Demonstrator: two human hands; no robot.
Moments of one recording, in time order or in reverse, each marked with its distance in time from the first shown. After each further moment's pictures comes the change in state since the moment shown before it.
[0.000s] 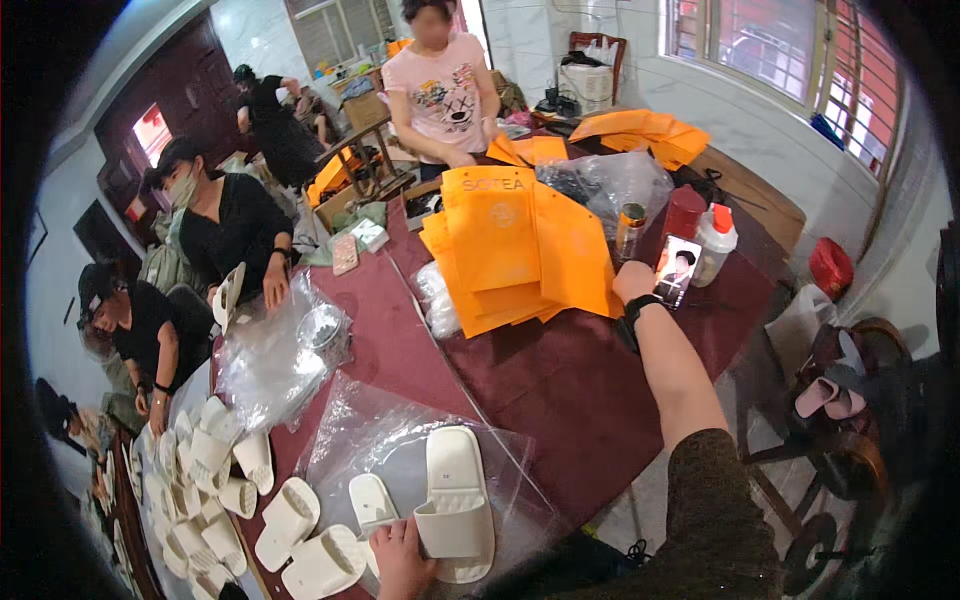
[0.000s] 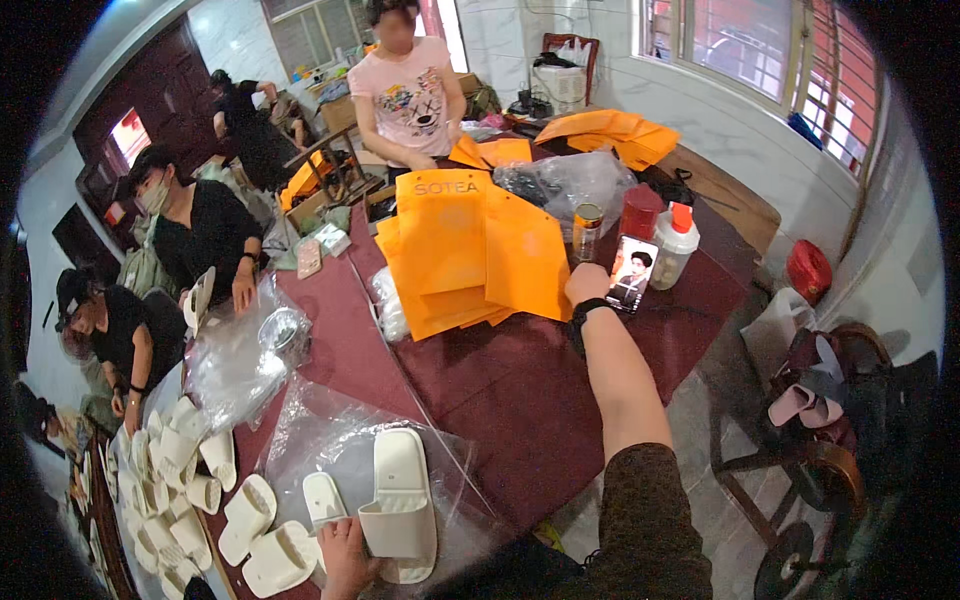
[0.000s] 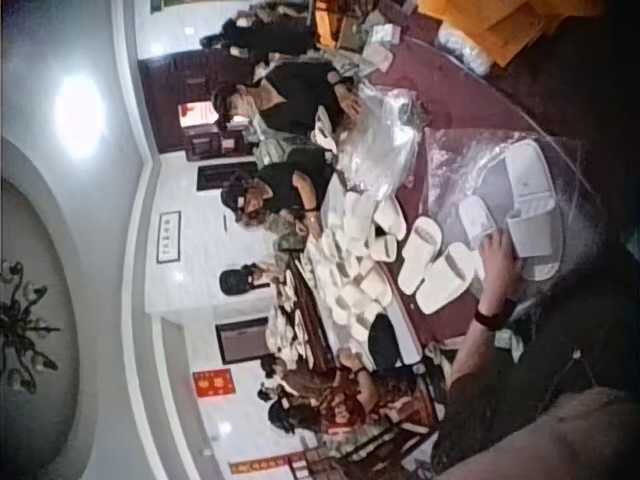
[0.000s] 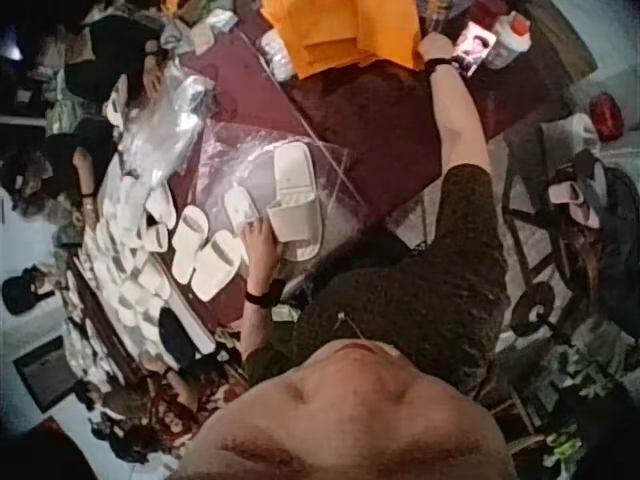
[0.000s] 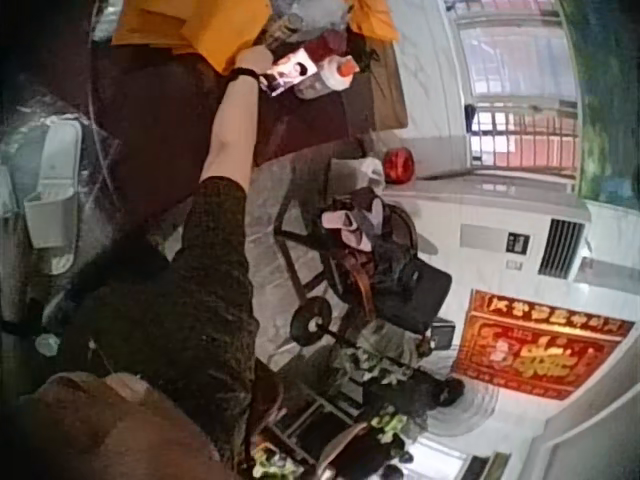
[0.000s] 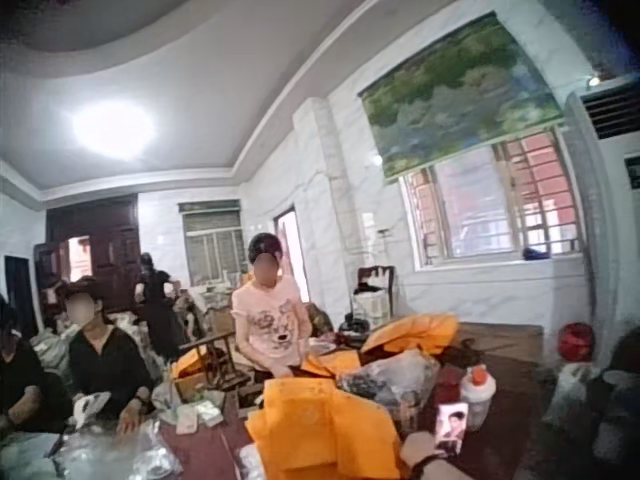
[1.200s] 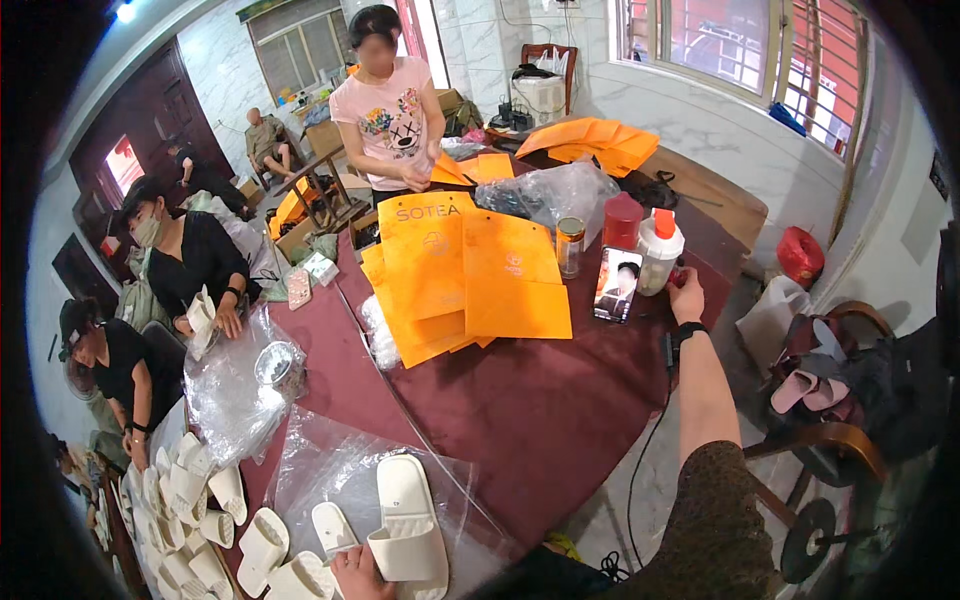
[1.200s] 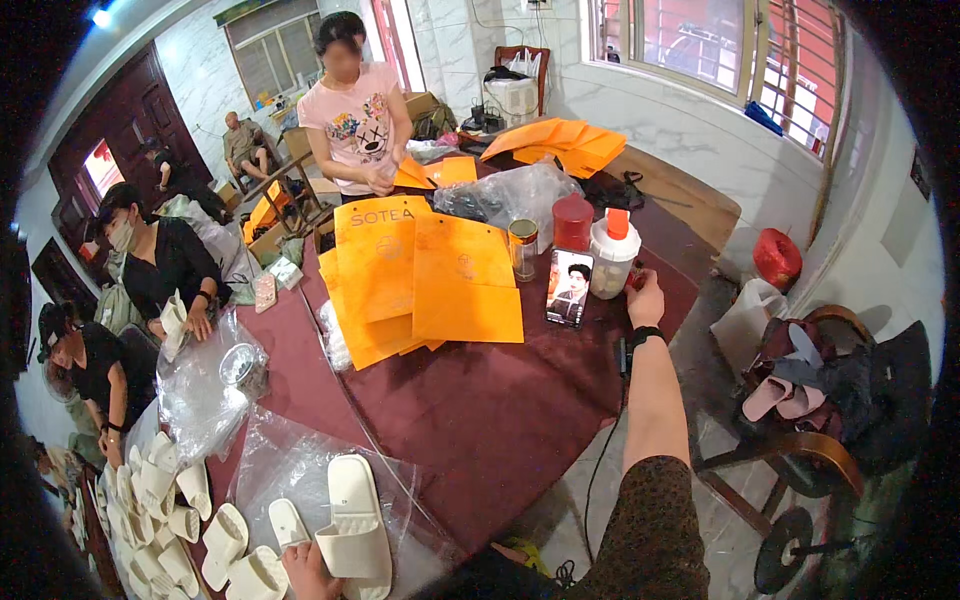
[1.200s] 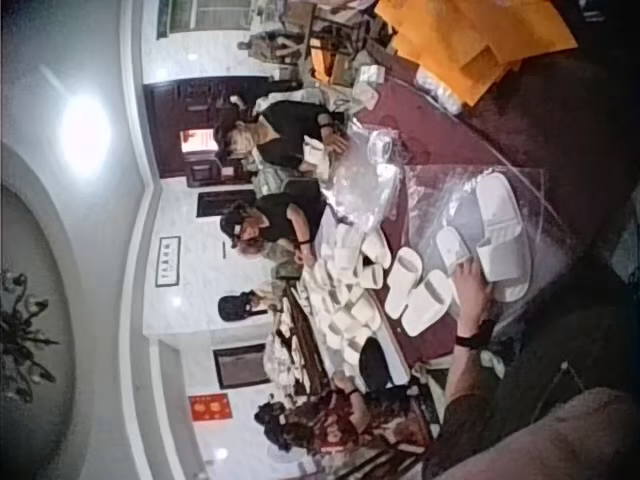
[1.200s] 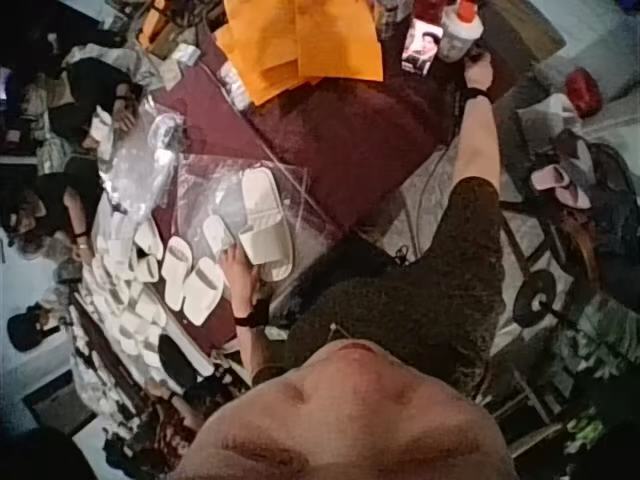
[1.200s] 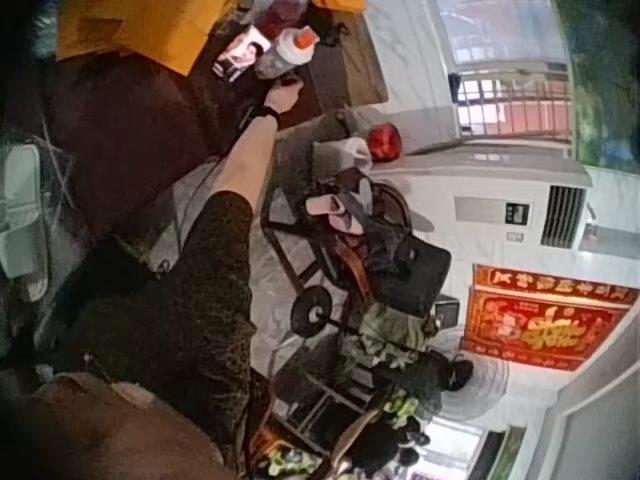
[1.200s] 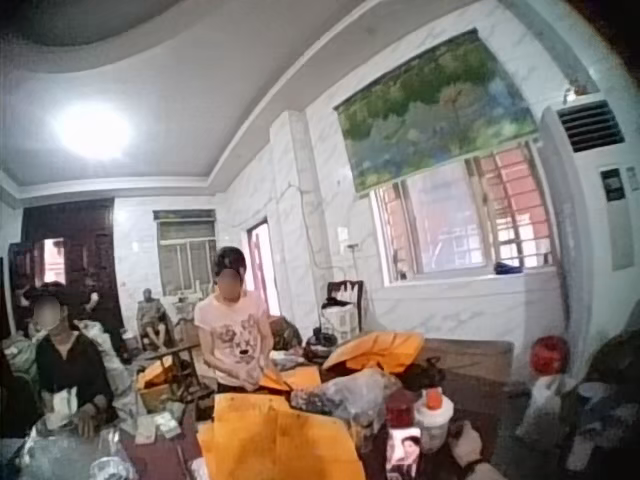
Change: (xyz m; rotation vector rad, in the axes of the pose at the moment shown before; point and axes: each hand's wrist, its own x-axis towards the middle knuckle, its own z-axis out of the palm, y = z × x) left_hand -0.005 0.001 -0.003 0.057 -0.004 -0.002; right_hand -0.004 0.212 -0.035 0.508 0.368 0.291
